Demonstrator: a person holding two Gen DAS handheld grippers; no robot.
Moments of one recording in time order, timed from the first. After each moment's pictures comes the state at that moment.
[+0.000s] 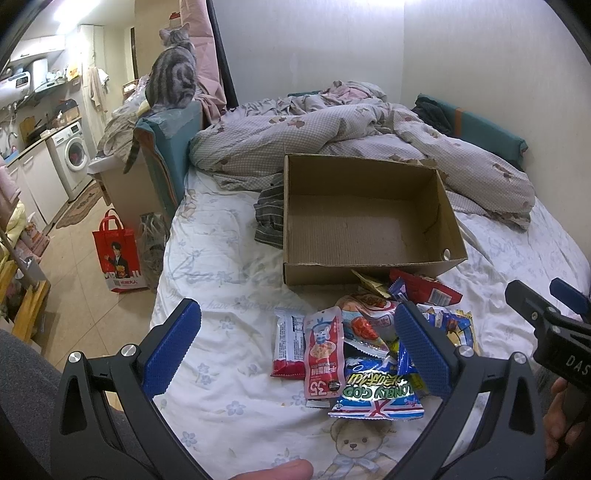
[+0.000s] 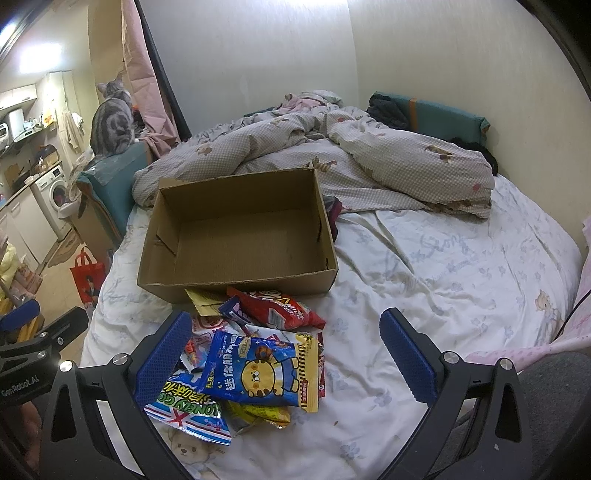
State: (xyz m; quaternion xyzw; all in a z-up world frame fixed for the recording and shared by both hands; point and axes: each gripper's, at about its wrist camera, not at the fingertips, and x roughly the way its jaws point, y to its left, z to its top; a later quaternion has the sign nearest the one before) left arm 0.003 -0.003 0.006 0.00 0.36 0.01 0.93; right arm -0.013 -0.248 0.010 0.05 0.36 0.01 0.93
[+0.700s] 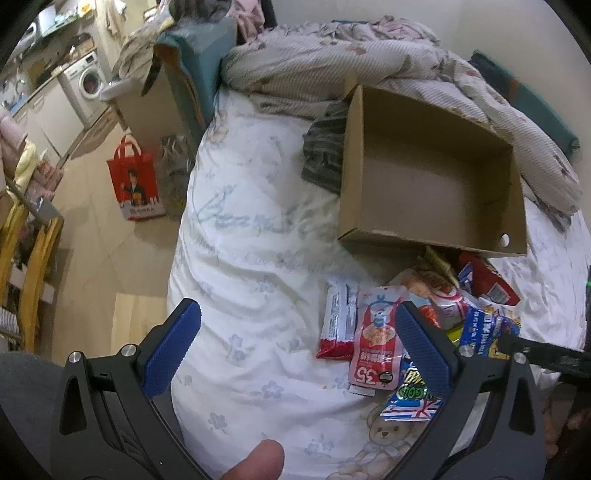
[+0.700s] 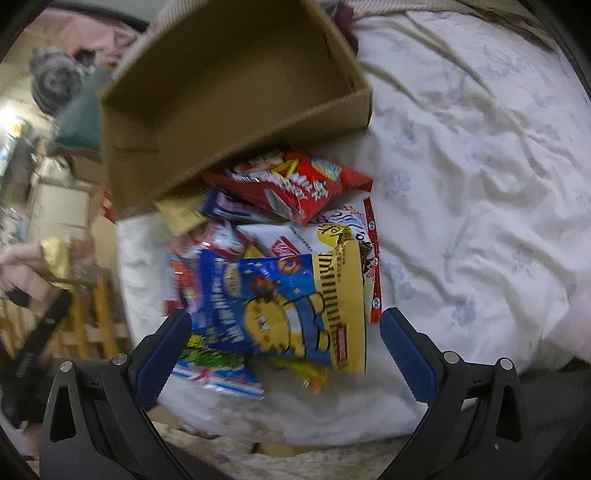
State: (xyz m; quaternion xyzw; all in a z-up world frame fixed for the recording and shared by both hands) left arm 0.063 0.053 -0.028 -0.04 0.51 0.07 0.85; right arm 0.072 -0.264 -0.100 0.20 0.65 0.10 0.72
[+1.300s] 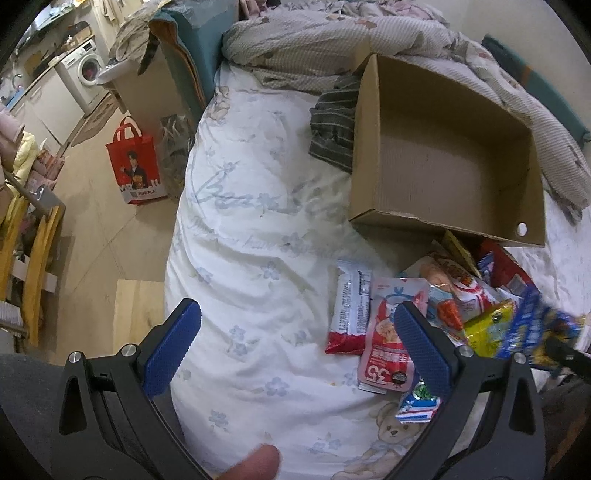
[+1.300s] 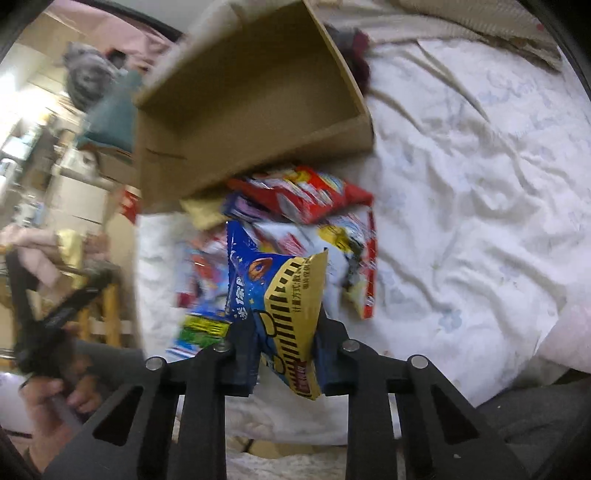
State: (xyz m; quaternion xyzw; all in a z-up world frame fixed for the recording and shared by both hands) left arm 0.084 0.056 -0.048 -0.04 0.56 0.07 0.83; right arm 0.046 -0.285 -0.066 0.22 0.60 0.15 0.76
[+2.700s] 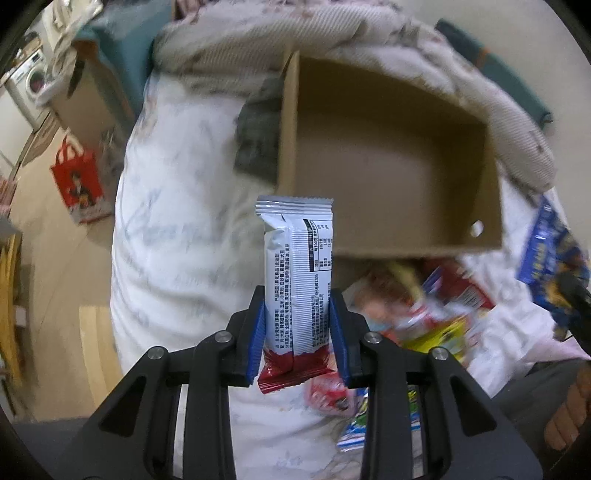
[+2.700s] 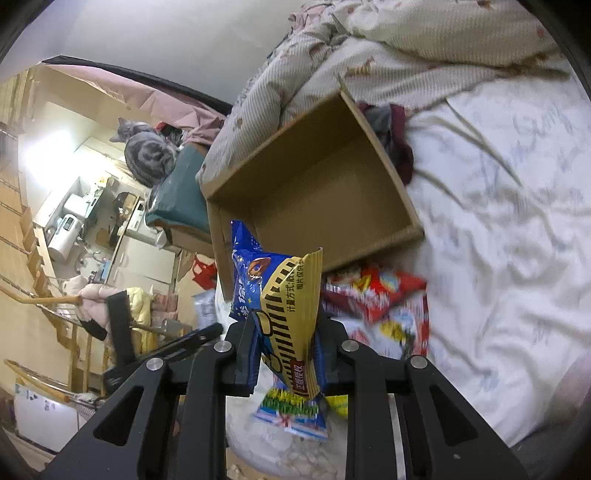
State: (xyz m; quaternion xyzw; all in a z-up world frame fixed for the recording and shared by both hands) left arm 0.100 -0.002 -0.014 -0.05 0.56 -0.04 0.83; right arm 0.081 -0.315 -0.025 0.34 0.47 0.20 0.79
